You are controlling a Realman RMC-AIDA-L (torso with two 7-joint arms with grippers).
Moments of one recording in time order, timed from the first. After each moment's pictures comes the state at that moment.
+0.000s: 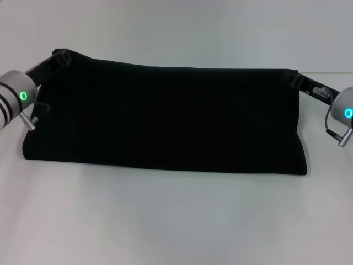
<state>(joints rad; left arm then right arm) -0.81 -2.14 0.21 0.46 1.83 0.65 -1.62 0.80 2.10 -0.45 -0.29 -1.71 -0.63 1.60</state>
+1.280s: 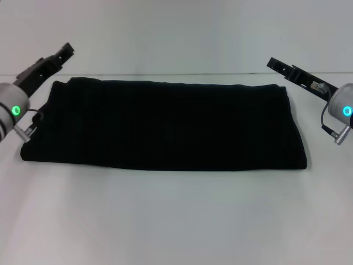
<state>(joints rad) -0.73 -2.15 0.21 0.41 1.57 0.75 -1.35 0.79 2.09 -0.45 -0.27 -1.62 -0.72 1.52</state>
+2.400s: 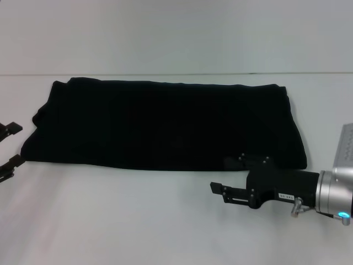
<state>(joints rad) -0.34 -2.10 0.15 0.69 2.03 1.41 -2.52 0.55 2.09 -0.97 -0.39 -1.73 -1.25 1.06</state>
